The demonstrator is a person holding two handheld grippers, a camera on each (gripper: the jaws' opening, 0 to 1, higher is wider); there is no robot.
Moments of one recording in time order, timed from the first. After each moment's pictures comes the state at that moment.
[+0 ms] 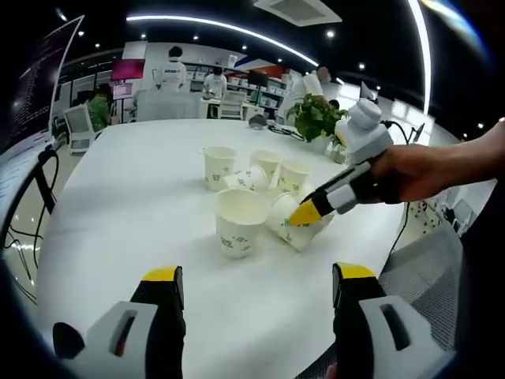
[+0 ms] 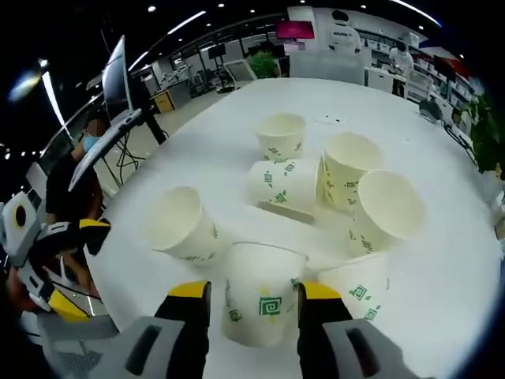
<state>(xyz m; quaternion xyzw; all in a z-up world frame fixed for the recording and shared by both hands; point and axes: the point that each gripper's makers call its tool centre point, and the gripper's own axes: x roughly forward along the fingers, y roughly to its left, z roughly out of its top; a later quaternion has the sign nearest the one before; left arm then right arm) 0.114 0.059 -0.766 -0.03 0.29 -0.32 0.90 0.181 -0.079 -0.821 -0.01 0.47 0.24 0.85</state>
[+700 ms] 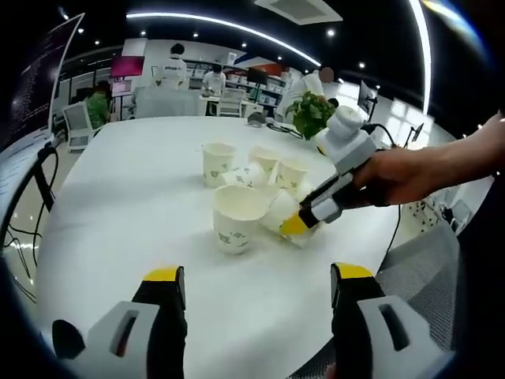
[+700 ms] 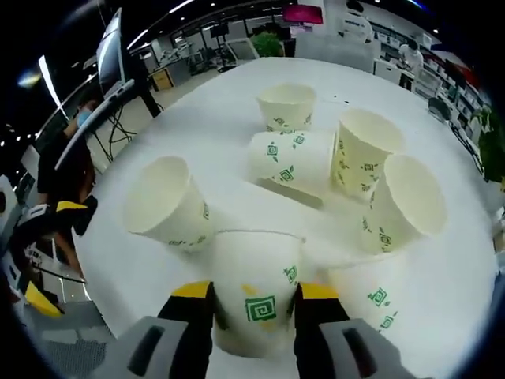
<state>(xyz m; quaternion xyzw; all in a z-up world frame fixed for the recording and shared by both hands) 0.110 0.059 -0.768 -0.03 0.29 -0.32 0.90 0.169 -0.076 -0.839 -0.06 0.50 0.26 0.83</state>
